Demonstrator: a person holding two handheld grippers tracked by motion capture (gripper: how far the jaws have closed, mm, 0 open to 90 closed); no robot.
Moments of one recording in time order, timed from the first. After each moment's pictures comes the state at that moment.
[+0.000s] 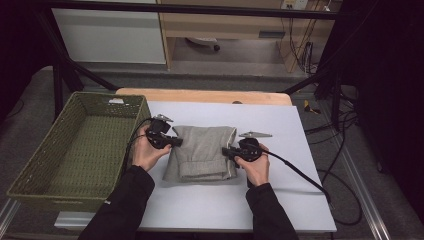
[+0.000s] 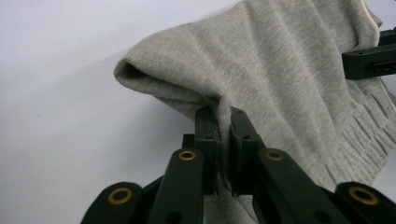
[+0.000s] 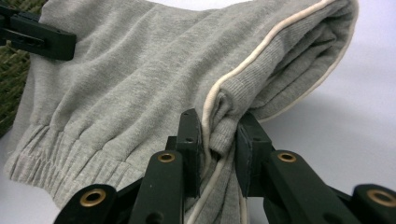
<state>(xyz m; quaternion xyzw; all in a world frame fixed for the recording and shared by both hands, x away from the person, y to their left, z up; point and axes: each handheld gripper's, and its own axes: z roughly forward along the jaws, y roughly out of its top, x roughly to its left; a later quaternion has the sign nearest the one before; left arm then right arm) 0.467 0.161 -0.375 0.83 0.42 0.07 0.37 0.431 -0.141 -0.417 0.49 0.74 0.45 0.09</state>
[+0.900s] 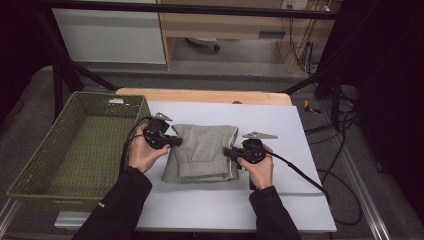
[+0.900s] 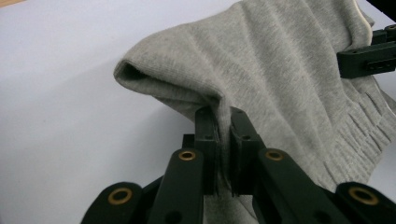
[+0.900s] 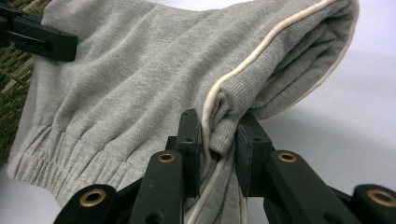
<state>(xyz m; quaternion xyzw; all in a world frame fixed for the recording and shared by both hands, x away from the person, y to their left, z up) 0.451 0.160 -0.352 0.83 0.40 0.07 0.37 0.416 -0.146 -0.401 0.49 0.73 0.47 0.09</state>
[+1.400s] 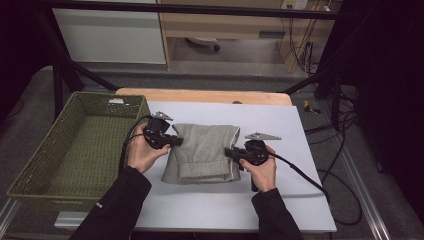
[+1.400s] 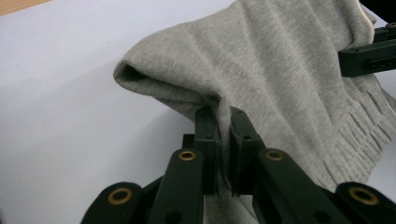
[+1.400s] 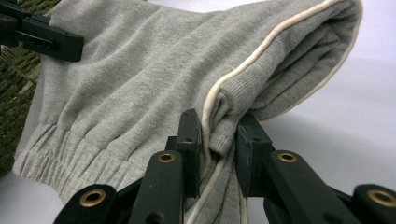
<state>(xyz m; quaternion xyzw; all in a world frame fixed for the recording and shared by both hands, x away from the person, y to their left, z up) 0.445 0.157 -0.340 0.84 0.40 0.08 0.37 0.407 -0.150 -0.392 0.48 0.73 0.48 0.09</state>
